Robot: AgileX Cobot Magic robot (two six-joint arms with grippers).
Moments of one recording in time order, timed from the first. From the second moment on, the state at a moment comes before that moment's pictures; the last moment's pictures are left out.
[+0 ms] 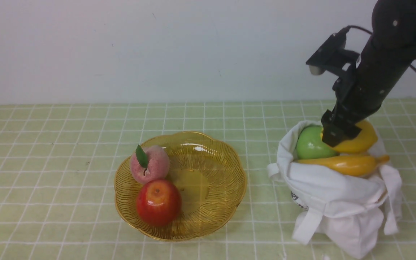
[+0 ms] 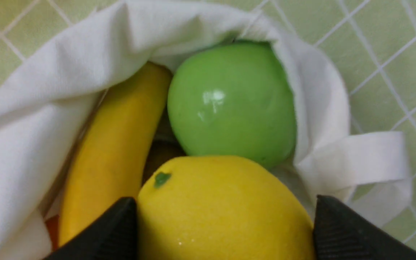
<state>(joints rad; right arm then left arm) 0.26 1.84 -1.63 0.03 1.22 -0.63 -0.08 -0.01 0.03 0.01 0.39 0.03</state>
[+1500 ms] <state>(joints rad) 0.62 2.12 -2.08 0.16 1.23 -0.11 -0.08 -0.01 0.03 0.01 0.39 0.03</state>
